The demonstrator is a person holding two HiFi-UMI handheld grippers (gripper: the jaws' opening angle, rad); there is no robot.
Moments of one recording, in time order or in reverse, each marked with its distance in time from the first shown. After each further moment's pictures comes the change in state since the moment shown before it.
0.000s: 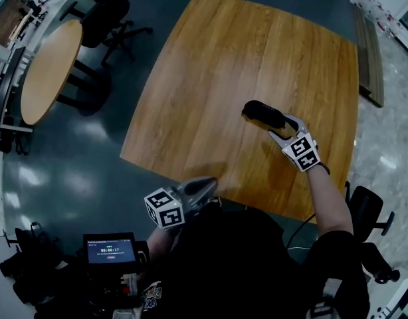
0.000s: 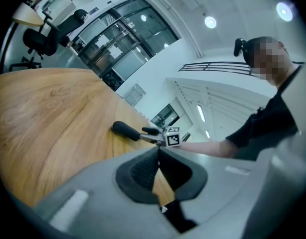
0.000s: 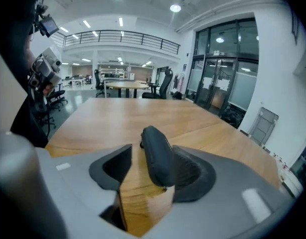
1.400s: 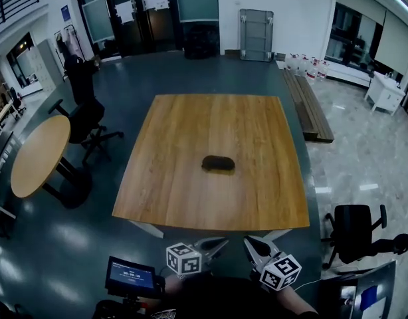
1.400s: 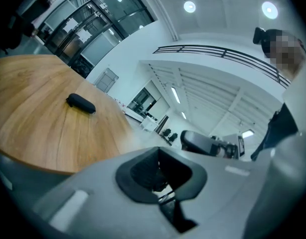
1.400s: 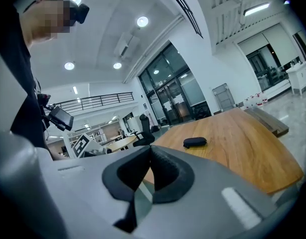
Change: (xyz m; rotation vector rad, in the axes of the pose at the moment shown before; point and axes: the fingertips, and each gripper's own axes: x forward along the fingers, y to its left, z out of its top) left arm 0.005 -0.135 -0.129 0.139 0.212 -0.255; right arm -0.276 0.270 0.055 0.705 -0.534 -0.210
